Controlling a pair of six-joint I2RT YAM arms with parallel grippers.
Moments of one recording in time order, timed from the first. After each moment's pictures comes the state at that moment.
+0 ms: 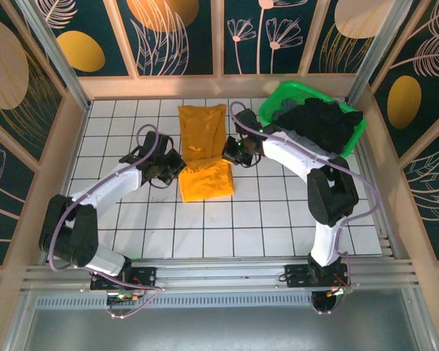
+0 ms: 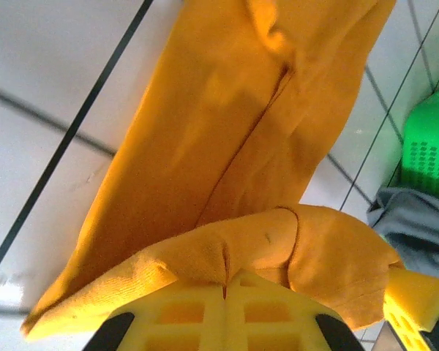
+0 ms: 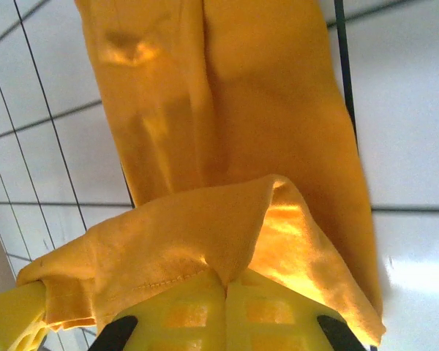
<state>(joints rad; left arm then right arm) -0.38 1.52 0.99 -0.37 0.23 -1.15 0.57 1.90 1.51 -0.64 -0.30 0.85</state>
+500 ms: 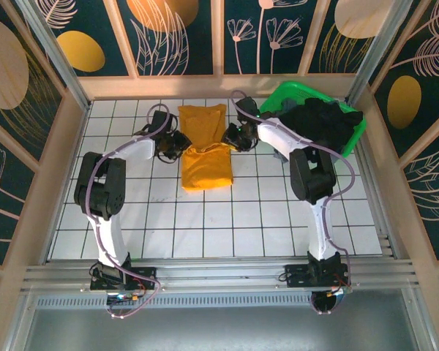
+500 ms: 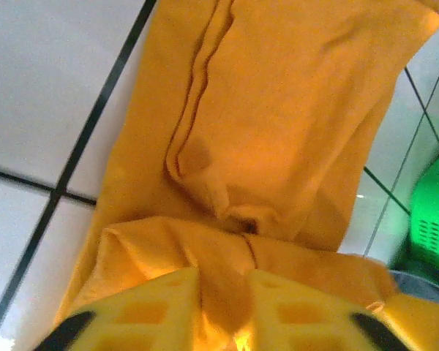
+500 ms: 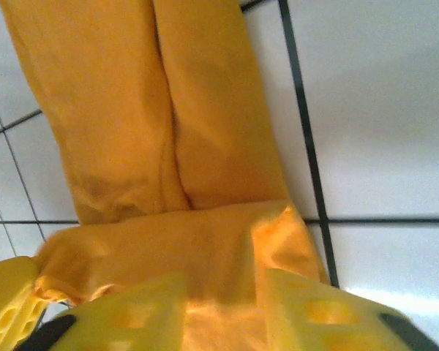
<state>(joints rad) -0.28 1.97 1.36 -0.31 0.29 -1.00 0.46 2.21 1.82 -0.65 -0.34 0.78</state>
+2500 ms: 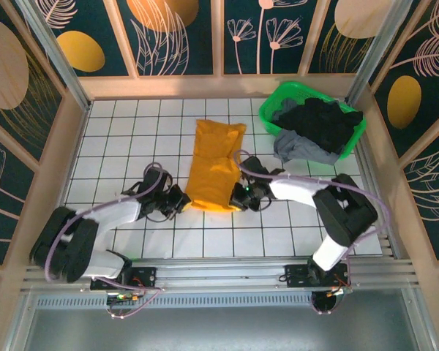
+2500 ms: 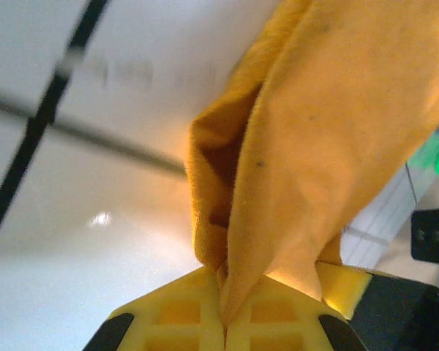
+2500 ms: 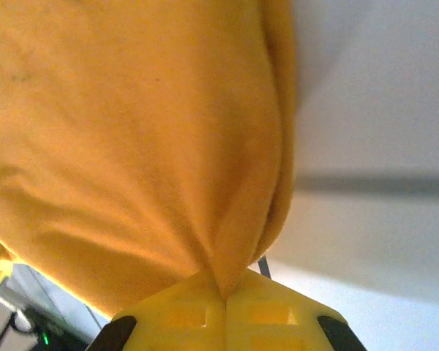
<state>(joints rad) -0.46 1.32 0.50 -0.11 0.47 -1.27 0.70 1.62 0.84 -0.38 -0.42 0.99</state>
